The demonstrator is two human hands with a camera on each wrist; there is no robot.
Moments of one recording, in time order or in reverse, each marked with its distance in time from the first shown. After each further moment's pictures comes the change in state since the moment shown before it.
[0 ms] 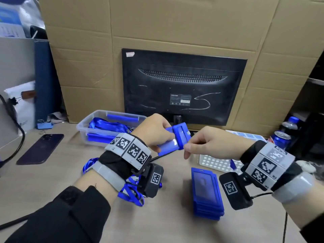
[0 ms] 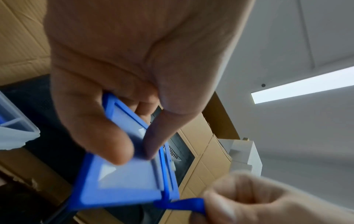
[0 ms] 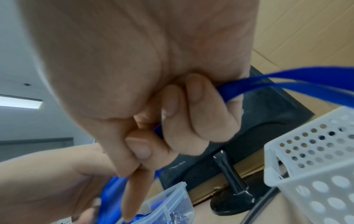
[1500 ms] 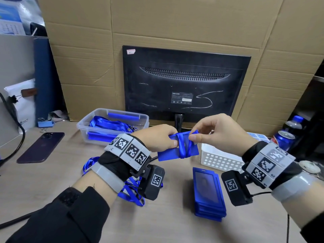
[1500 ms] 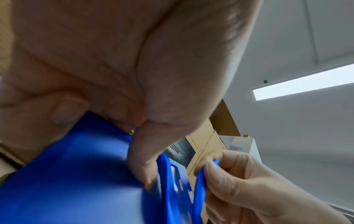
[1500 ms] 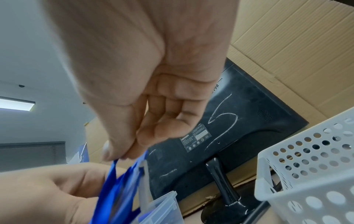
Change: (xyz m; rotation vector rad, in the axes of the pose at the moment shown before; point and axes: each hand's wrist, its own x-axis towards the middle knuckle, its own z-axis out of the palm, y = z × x) left_hand -0.005 0.004 0.002 0.234 -0.272 0.049; right_hand 0.012 0.029 0.002 0.132 0.422 -0.118
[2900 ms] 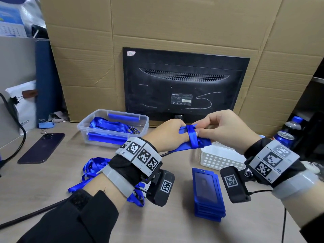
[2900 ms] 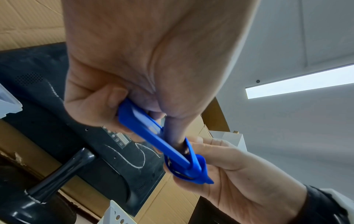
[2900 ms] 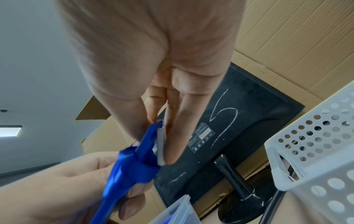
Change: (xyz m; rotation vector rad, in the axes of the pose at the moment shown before) left_hand 0.011 0.020 0.015 -0.127 0.230 0.160; right_hand 0.002 -0.007 -0.007 0.205 0.075 0.248
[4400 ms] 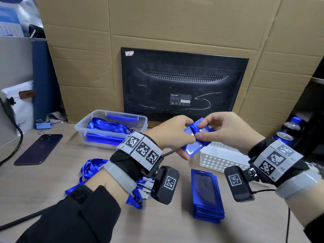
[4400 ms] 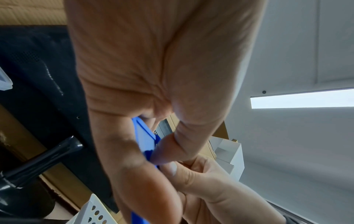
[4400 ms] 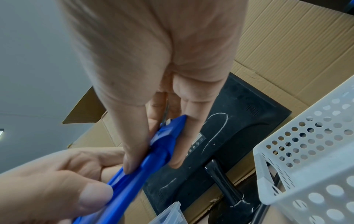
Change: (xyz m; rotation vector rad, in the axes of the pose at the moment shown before) left_hand -0.001 0.019 -0.004 -0.330 -0.199 -0.101; right_hand 0.004 0.012 -0.013 0.015 -0.031 -0.035
